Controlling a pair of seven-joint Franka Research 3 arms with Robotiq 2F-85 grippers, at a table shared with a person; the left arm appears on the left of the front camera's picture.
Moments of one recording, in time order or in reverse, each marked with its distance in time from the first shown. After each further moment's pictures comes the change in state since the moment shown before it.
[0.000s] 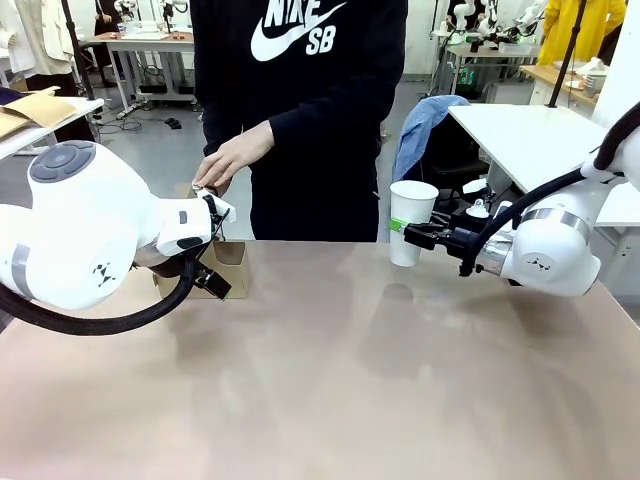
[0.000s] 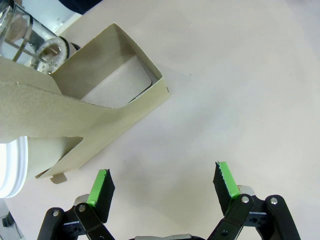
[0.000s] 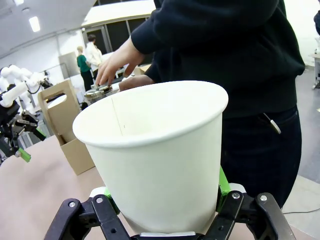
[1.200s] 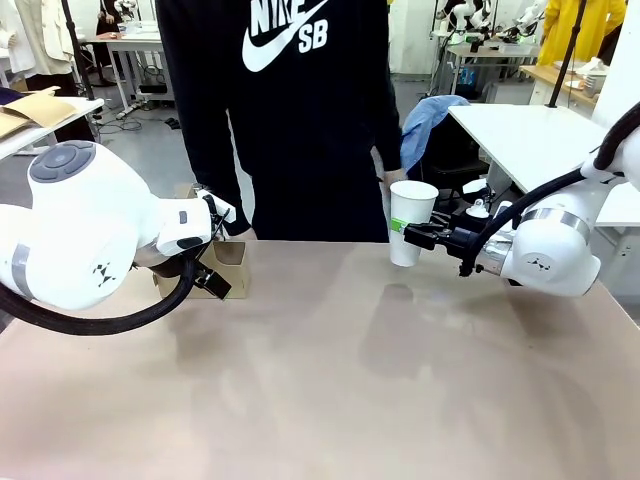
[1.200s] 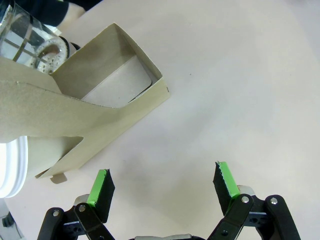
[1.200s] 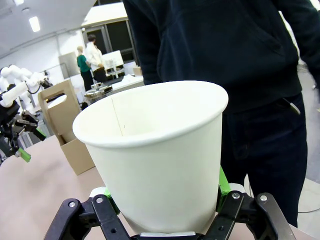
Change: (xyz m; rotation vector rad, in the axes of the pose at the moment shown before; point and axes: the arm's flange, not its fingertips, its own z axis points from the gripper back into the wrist) left arm 0.000 0.000 0.000 0.000 0.000 0.000; right arm 0.000 0.000 0.000 0.000 0.000 0.000
